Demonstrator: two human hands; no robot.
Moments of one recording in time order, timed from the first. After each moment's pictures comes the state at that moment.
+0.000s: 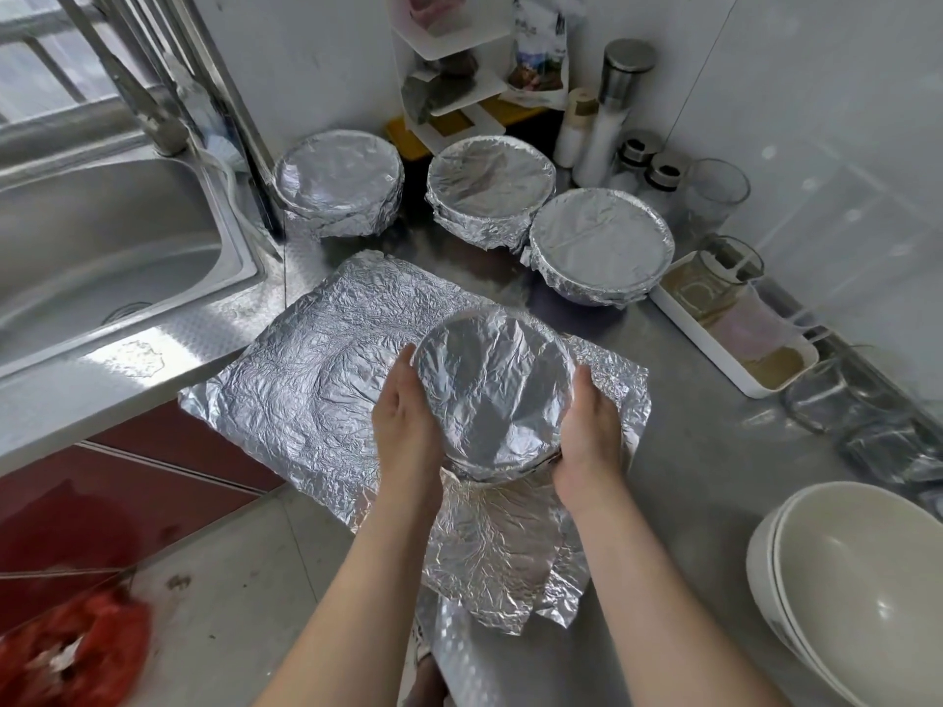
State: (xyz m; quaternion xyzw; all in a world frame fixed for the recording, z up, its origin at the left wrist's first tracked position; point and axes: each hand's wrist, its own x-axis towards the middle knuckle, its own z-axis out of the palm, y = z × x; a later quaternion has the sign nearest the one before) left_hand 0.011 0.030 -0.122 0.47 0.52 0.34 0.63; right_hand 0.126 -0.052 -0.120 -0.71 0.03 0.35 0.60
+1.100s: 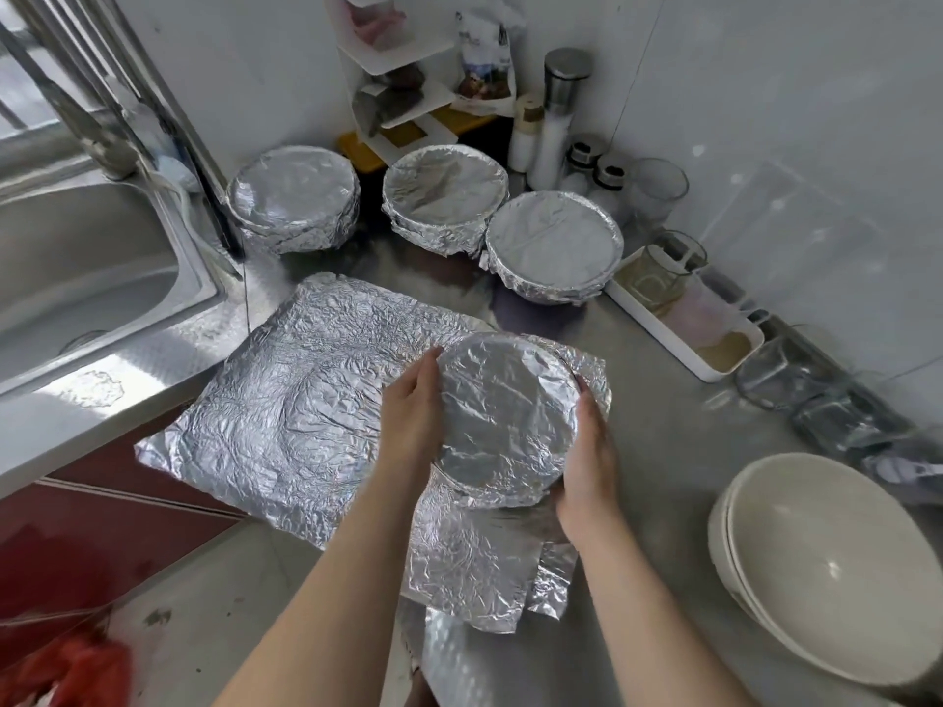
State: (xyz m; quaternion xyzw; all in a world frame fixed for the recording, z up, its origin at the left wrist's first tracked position) left_hand 0.040 0.034 -0.118 0.52 0.50 0.23 0.66; right_hand 0.127 -0.093 -0.151 -0.68 0.04 0.30 0.67
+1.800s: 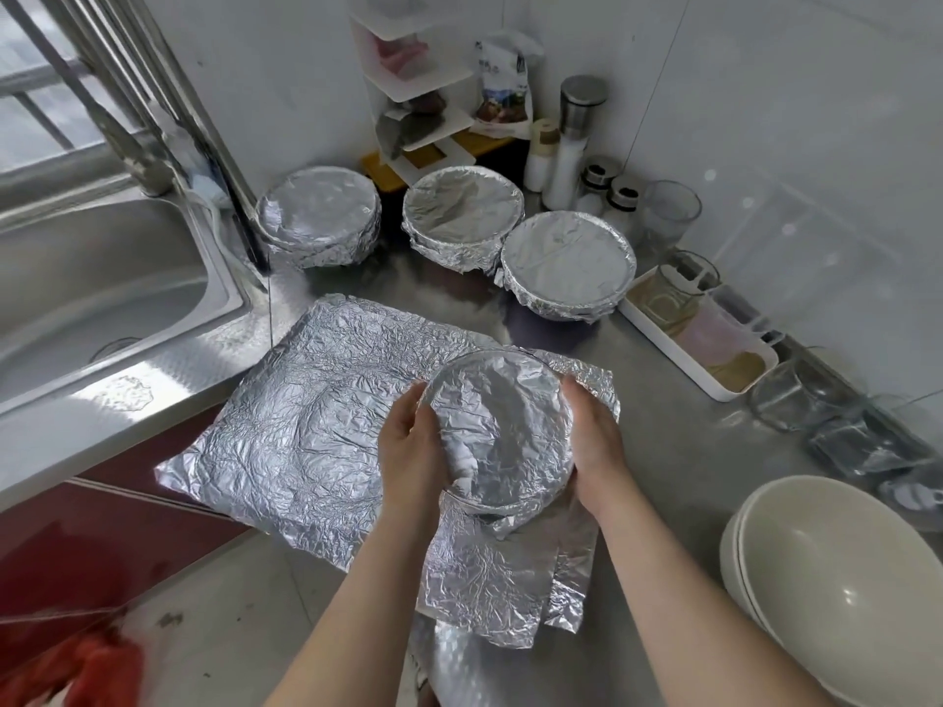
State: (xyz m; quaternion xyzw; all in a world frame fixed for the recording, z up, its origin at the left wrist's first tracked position) left_hand 0.022 0.018 -0.123 0.46 0.53 0.29 0.65; right_hand 0.158 -0.071 -0.139 -0.71 0.00 0.36 0.60
